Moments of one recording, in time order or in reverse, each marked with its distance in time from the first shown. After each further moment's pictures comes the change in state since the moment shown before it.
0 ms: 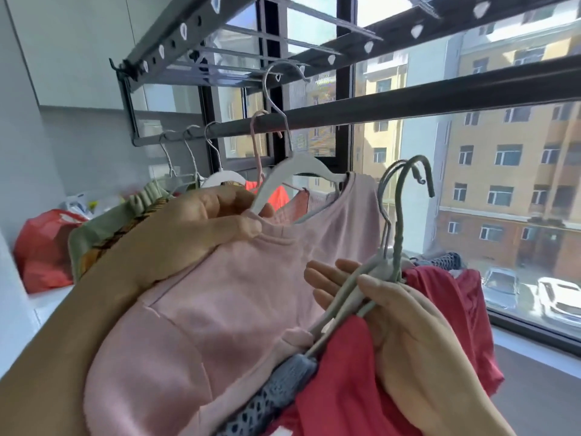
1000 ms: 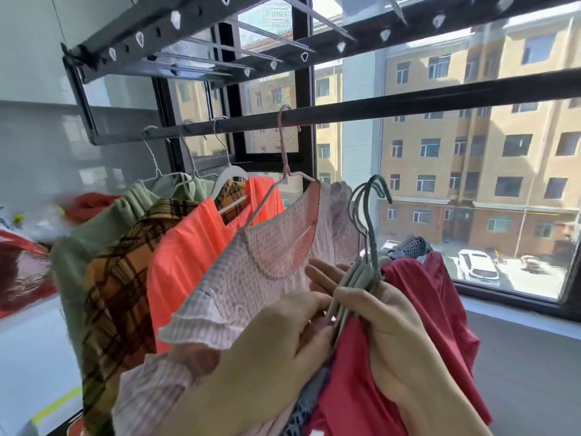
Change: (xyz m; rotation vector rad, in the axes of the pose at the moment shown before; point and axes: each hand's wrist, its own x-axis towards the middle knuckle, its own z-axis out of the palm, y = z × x) left_hand -0.060 -0.080 0.031 0.352 -0.112 0.339; right_hand 0.007 0.080 0.040 -0.243 0.209 -0.063
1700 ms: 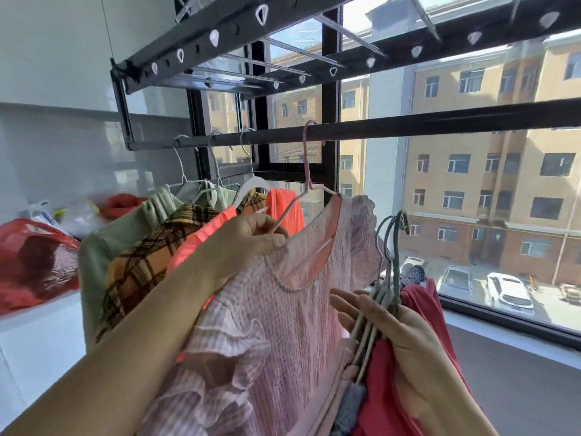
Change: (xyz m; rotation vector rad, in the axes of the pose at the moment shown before) left_hand 0.071 -0.049 -0.081 -0.231 0.074 -0.466; right_hand 0.014 0.001 -0.015 -0.047 0.128 0.029
